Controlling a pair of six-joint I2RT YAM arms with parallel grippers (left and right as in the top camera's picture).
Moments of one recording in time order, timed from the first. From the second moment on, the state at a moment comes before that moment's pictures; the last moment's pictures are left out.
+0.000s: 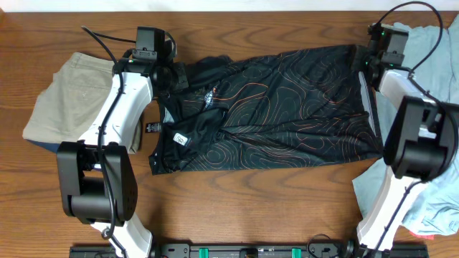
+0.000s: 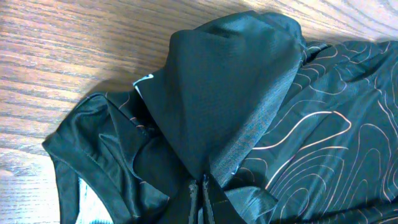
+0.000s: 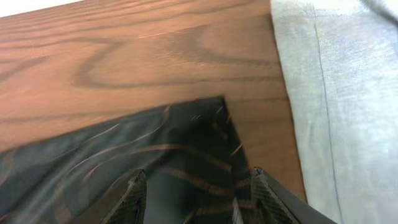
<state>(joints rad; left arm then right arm) -0.10 1.86 1.43 -0.66 0.24 -0.33 -0.18 2.25 1.52 -0.02 -0.11 0.08</state>
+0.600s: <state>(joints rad) -0.10 1.86 1.43 -0.66 0.24 -0.33 -0.14 2.41 1.62 0.12 -0.06 0.15</state>
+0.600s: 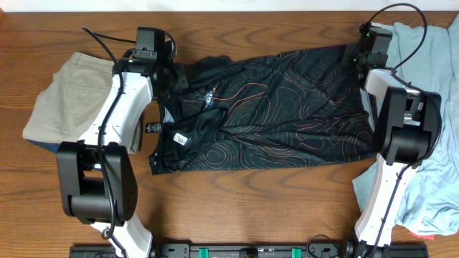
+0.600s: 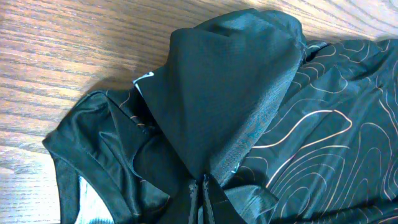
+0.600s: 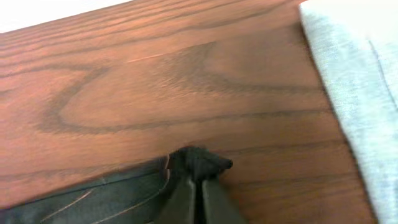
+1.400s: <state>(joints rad) -0.05 1.80 1.43 -0.90 0.18 -0.33 -0.20 1.92 1.63 -0.87 -0.02 0.17</state>
